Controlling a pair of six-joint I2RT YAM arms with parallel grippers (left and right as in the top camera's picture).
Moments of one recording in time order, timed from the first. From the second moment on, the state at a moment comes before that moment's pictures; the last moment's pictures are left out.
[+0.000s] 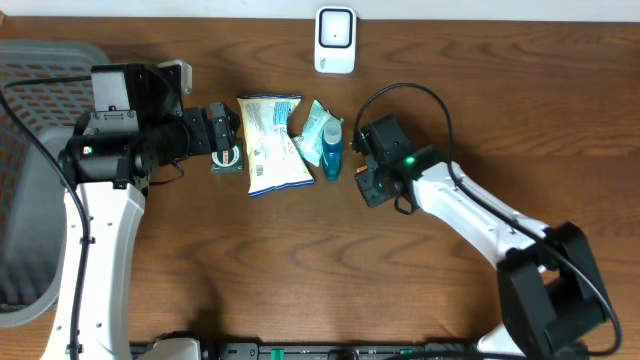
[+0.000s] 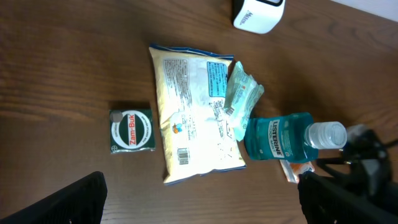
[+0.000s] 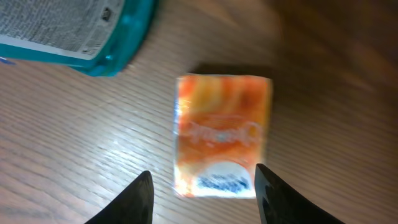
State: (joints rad) left arm 0.04 1.36 1.34 -0.89 0.36 -0.16; right arm 0.52 1.76 1.11 -0.59 0.00 0.06
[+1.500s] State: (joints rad) left arm 0.04 1.36 1.34 -0.89 0.36 -0.16; right arm 0.44 1.84 1.18 -0.65 0.16 0.16
